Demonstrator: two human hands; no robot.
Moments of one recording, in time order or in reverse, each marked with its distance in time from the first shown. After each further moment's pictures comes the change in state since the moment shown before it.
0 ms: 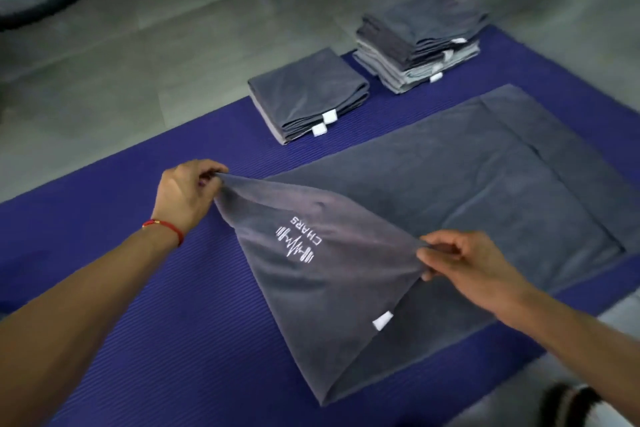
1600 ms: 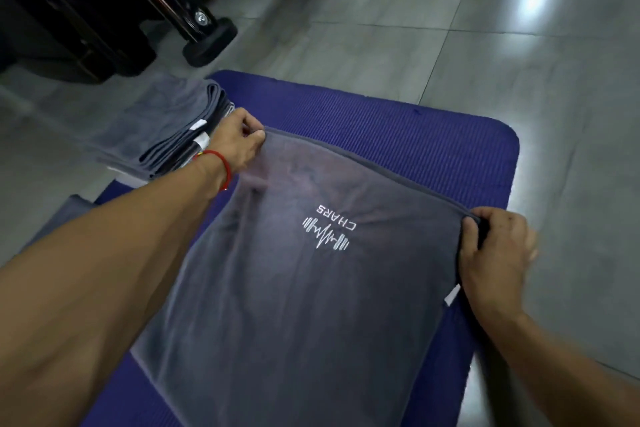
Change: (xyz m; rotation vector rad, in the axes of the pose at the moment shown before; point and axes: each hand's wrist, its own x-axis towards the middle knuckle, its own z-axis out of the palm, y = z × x) left_hand 0.233 0.450 0.277 -0.335 -0.414 0.400; right_hand 0.039 0.213 -0.185 -0.105 1.252 0.426
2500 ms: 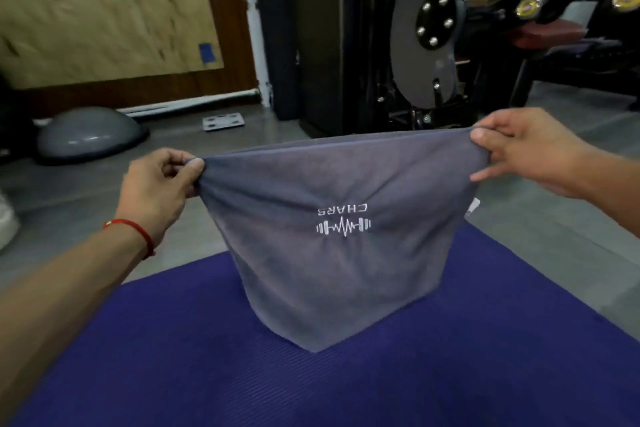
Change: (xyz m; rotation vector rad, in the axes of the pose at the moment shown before) left_hand -0.381 -0.045 -0.394 -0.189 0.924 -0.222; right_hand -0.022 -0.465 -0.116 0.410 -0.853 -0.763
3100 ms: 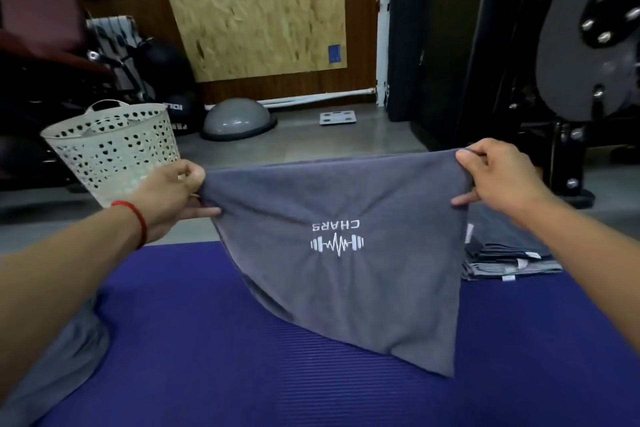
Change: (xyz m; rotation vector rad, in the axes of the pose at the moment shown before) left_hand -0.058 -0.005 -0.126 -0.096 0.130 -0.443; right_hand 0.028 -0.023 0.147 0.047 -0.139 -0.156
